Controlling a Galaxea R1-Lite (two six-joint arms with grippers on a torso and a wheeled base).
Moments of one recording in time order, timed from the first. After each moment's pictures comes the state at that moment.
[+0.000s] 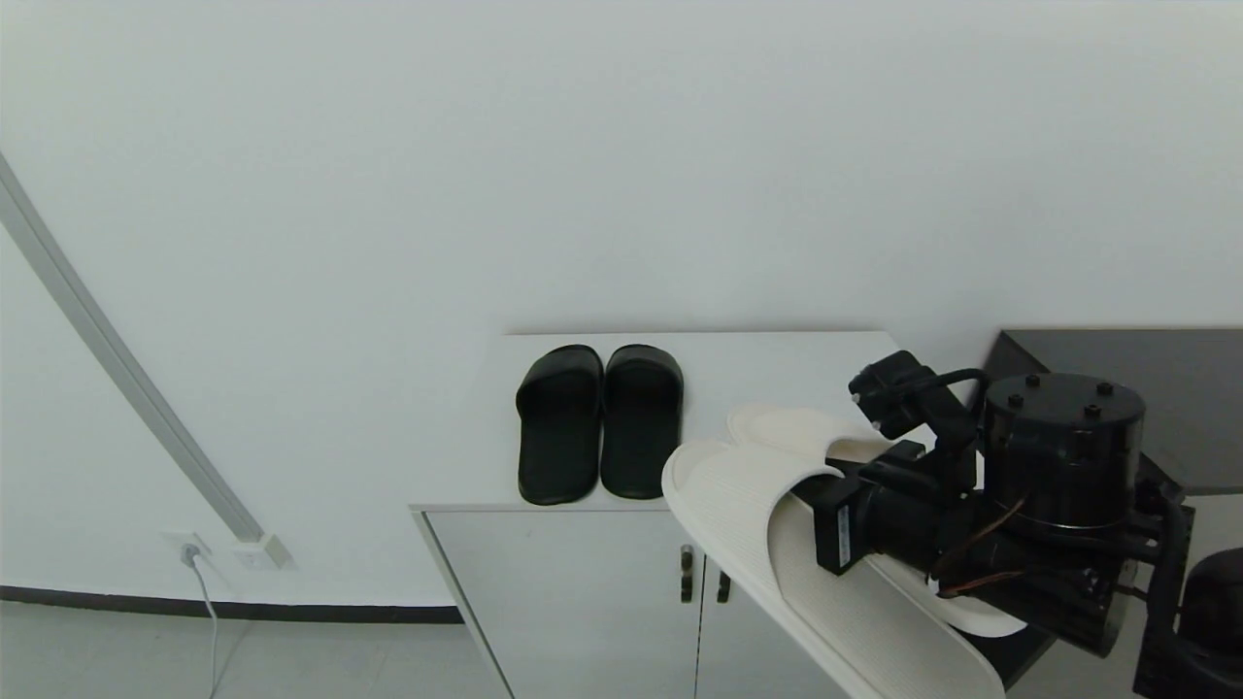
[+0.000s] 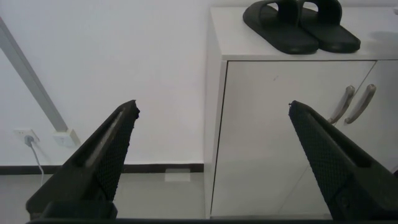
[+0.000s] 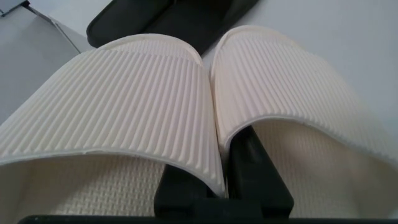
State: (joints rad) left arm 0.00 0.00 0.00 0.00 0.02 0.00; right arm 0.75 1.65 -0.65 -0.79 -0.09 0.06
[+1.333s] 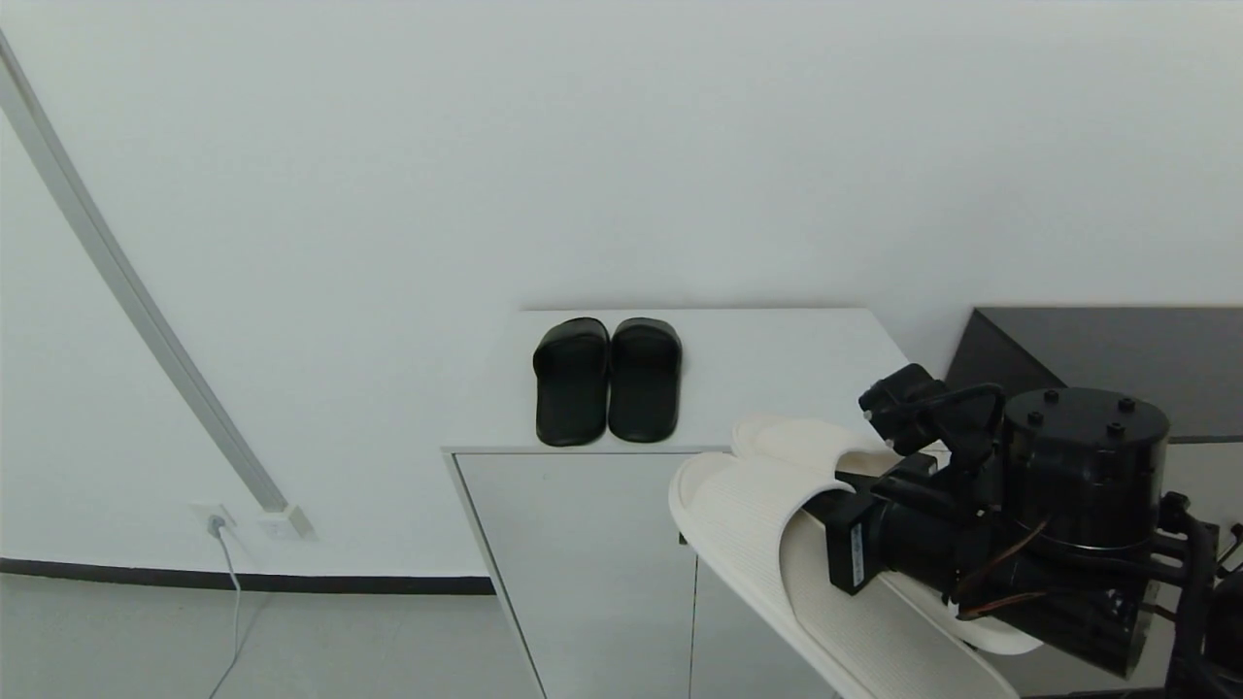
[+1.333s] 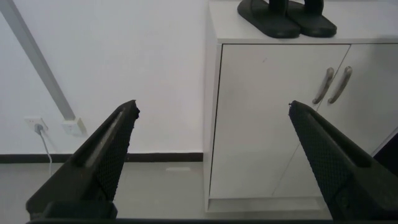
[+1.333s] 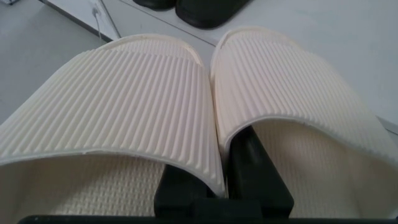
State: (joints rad) left arm 0.00 0.00 0.00 0.00 0.02 0.00; right arm 0.75 1.63 -0.60 -0.79 -0.09 0.05
